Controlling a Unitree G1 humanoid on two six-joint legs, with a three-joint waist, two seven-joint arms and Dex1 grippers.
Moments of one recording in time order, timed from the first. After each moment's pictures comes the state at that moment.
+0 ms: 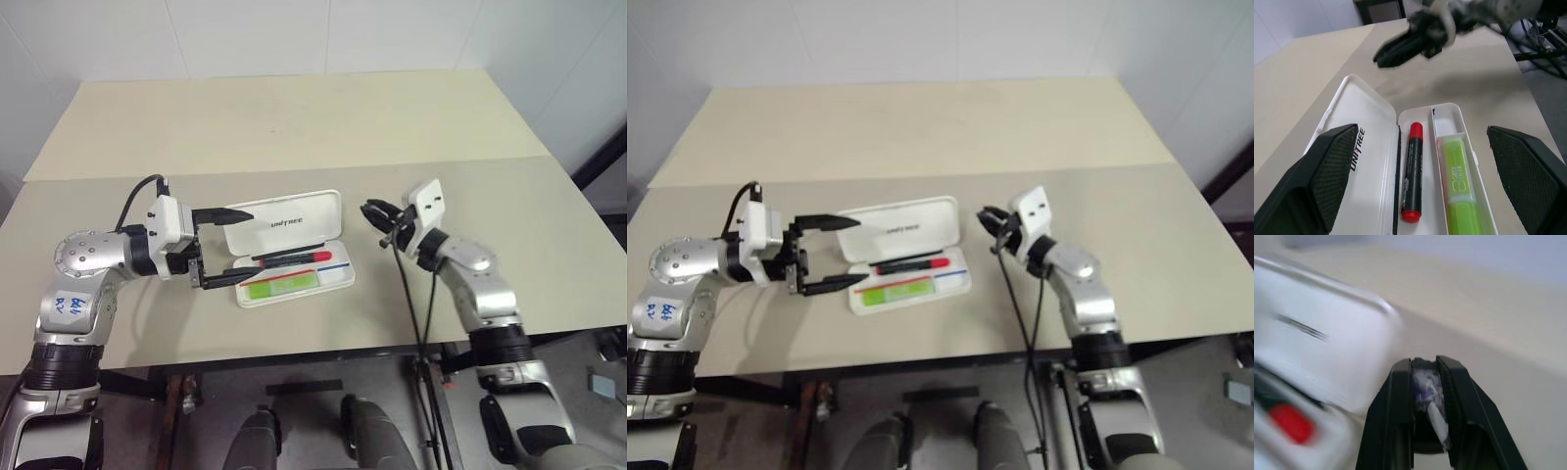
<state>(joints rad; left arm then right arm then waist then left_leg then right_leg) -0.44 0.73 0.12 0.00 -0.43 0.11 -1.17 -0.60 -0.39 0.03 0.19 0.27 0.13 0.80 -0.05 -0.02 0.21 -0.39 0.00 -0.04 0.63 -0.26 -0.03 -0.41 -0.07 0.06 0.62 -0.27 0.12</state>
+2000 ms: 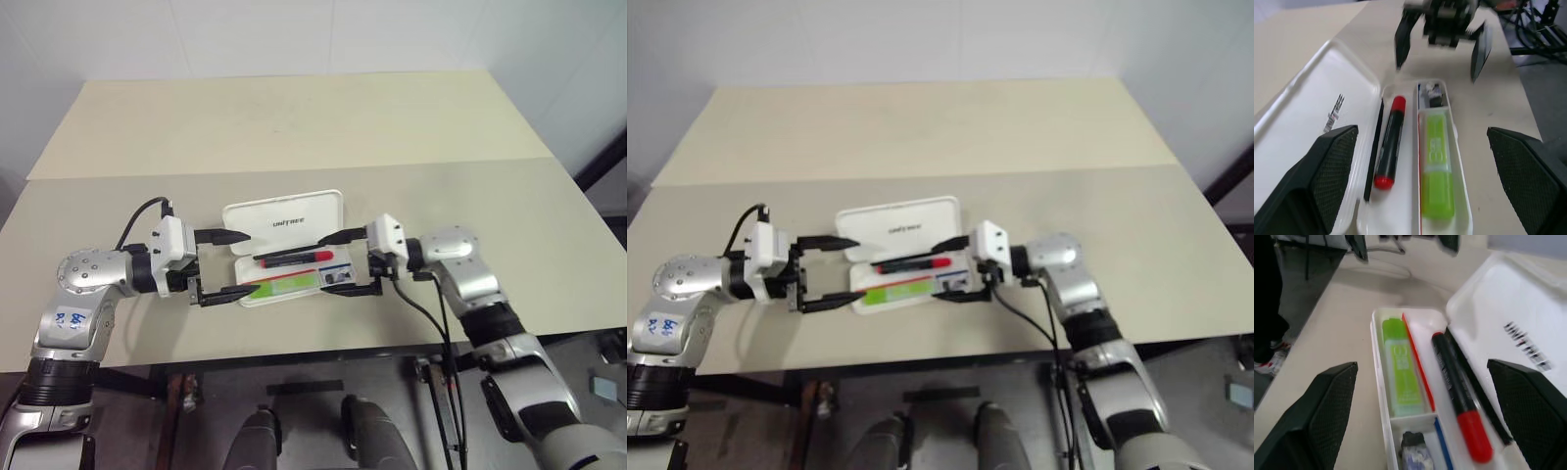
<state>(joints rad) -0.33 0.75 0.11 -0.03 -0.43 0.14 -1.15 -0.66 -0.45 0.14 0.28 0.27 -0.06 1.33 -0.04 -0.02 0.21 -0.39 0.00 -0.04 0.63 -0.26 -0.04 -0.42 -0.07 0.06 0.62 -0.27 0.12</state>
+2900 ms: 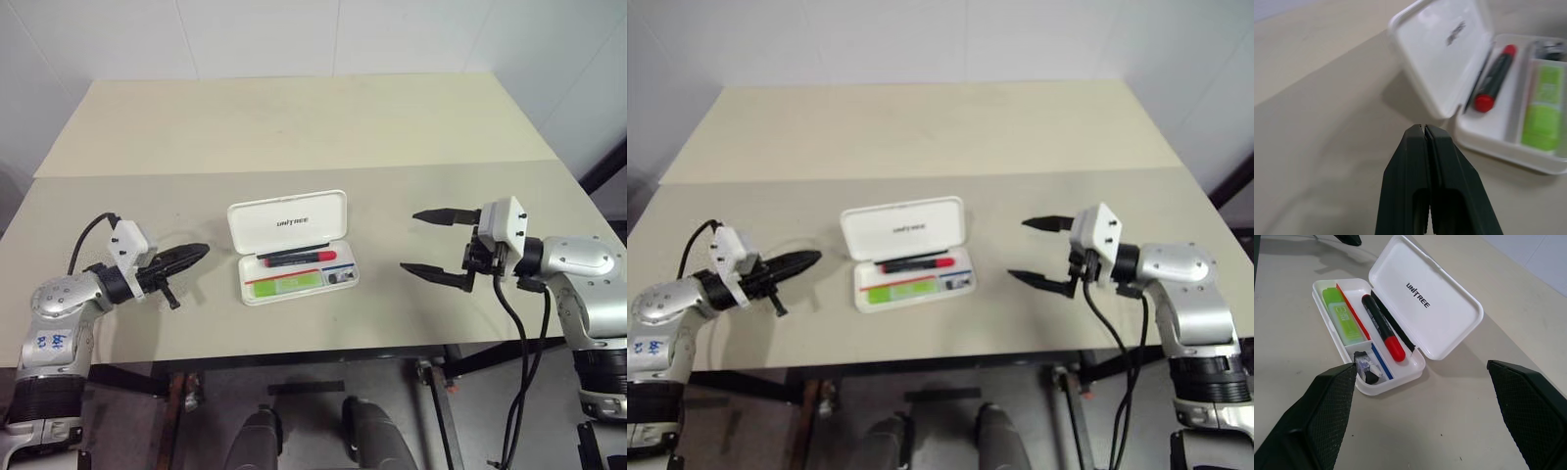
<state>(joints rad) -0.27 0.71 0.24 0.20 -0.37 0.06 -0.90 -0.43 -0.74 -0.09 -0.03 0.38 0.11 1.19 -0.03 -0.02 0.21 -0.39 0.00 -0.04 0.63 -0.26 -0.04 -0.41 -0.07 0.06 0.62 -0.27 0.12</state>
